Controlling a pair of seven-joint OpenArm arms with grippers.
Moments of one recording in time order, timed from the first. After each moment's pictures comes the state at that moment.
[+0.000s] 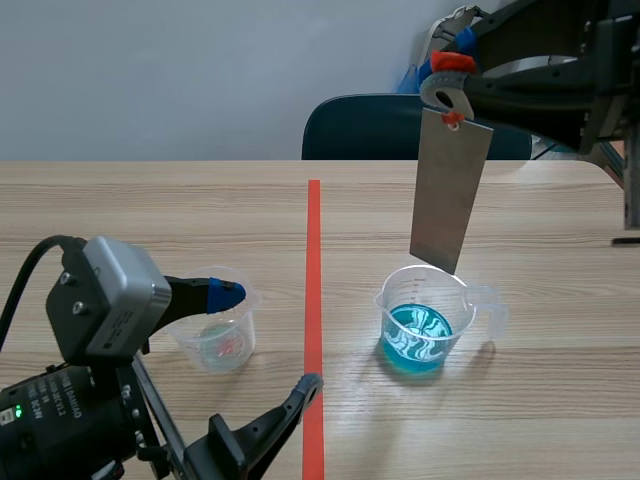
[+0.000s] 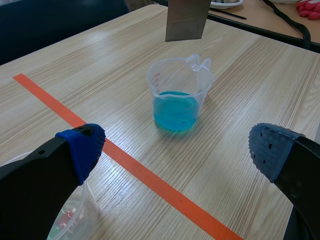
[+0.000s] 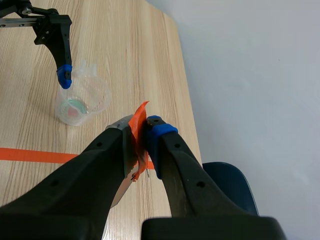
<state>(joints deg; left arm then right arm) 21.3 -43.1 35.0 106.0 -17.0 -8.9 -17.4 0.2 60.3 -8.7 117.7 9.5 45.4 18.3</state>
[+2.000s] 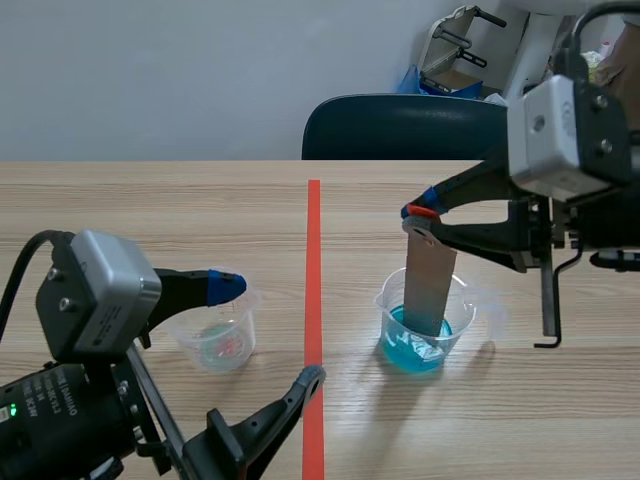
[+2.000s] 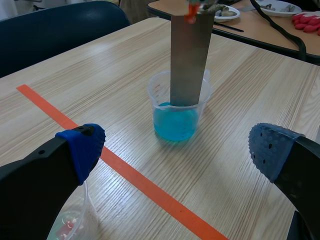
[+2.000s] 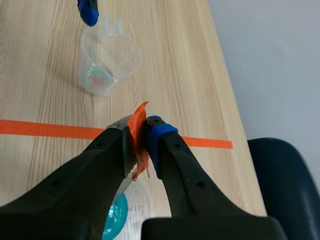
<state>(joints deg) 21.3 -43.1 35.0 106.0 -17.0 -8.9 -20.0 0.4 47.8 -18.2 99.7 -13.6 45.4 31.0</state>
